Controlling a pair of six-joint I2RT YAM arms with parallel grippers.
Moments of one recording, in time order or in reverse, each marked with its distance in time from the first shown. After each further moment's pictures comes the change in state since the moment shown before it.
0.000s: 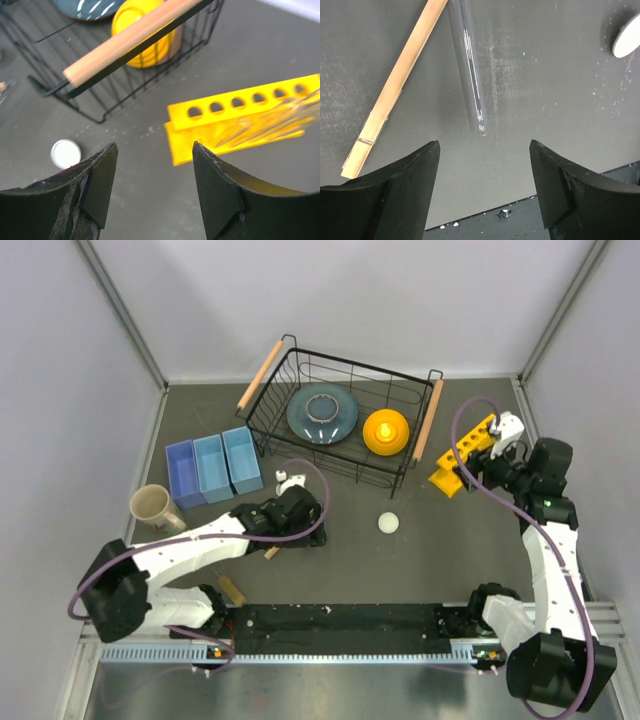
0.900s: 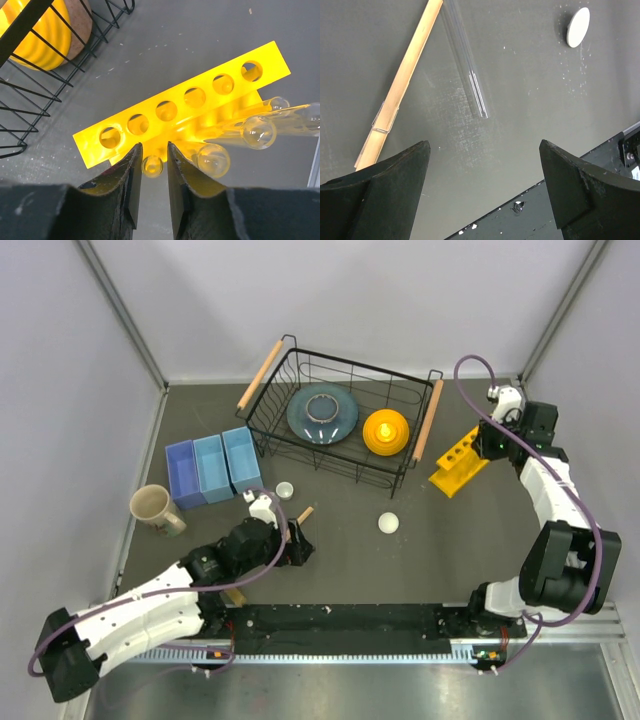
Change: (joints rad) left arm 0.000 -0.511 -0.344 0.170 0.004 0.069; right arm 0.000 0.490 0.202 0.076 0.219 0.035
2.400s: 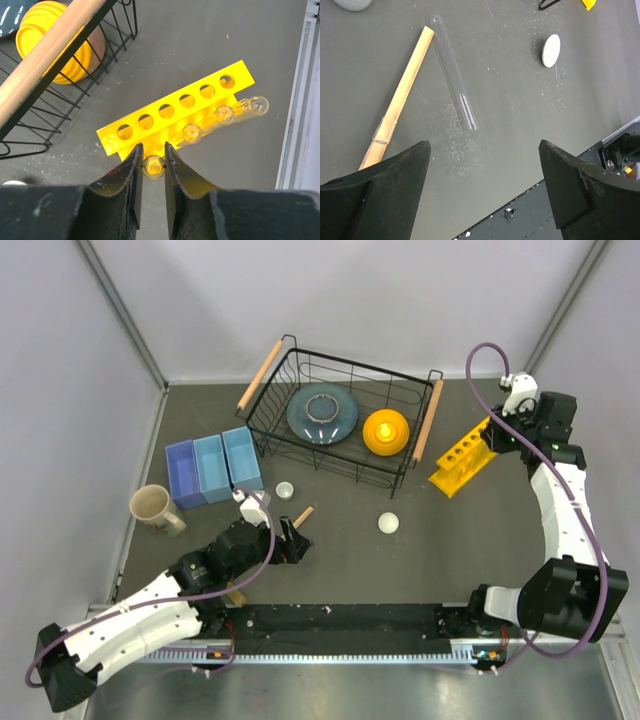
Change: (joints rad) left arm 0.000 -0.111 -0.010 0.006 -0.026 0.011; right arm 0.000 -0.151 0.101 -0.170 0.016 0.017
